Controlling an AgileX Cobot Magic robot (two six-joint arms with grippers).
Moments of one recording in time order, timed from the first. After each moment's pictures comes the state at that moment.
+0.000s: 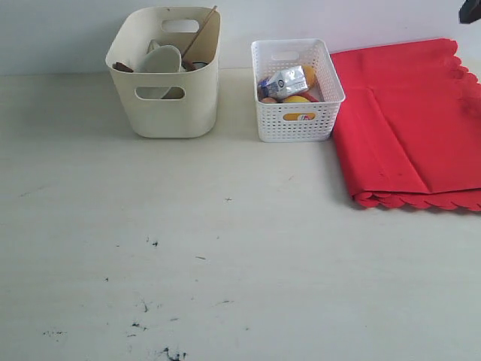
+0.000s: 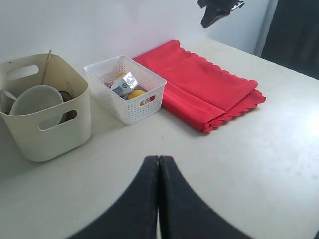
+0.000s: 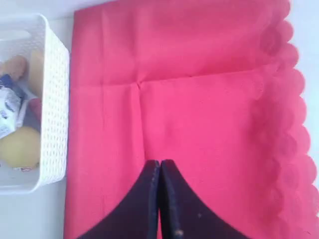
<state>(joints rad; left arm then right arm) -0.66 0.40 -0.68 -0.17 0.68 0.12 -0.14 1.94 -1.81 0.20 1.01 -0.10</state>
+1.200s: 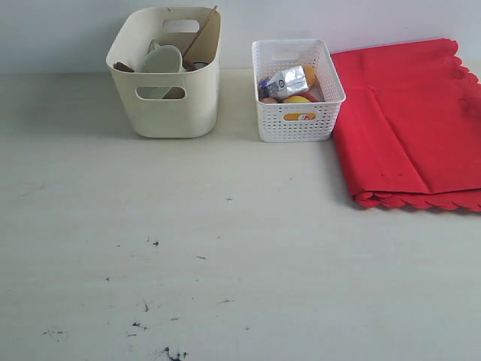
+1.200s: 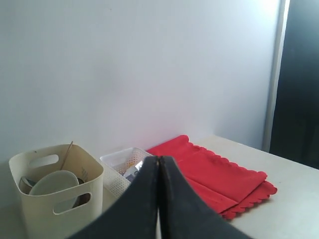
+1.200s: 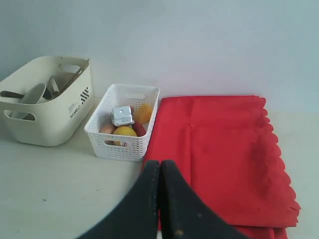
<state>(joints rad) -0.66 0.07 -0.43 -0.16 0.34 0.13 0.04 0.40 -0.76 0.19 0.78 -0.15</state>
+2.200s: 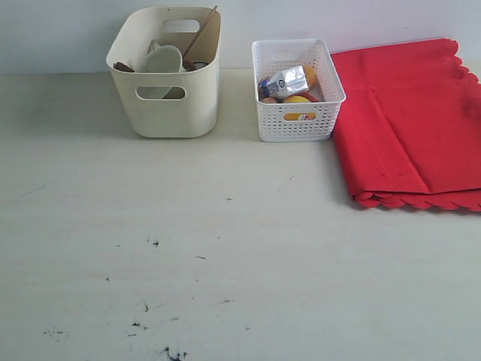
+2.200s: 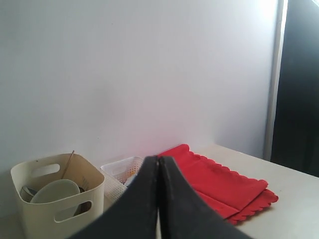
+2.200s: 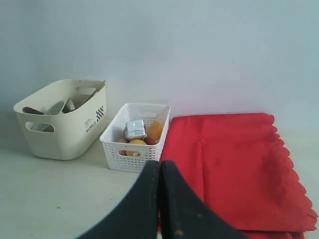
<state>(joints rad) -0.66 0.04 -0.43 -0.16 0.33 0.13 0.05 0.04 -0.55 0.23 0.77 -0.15</state>
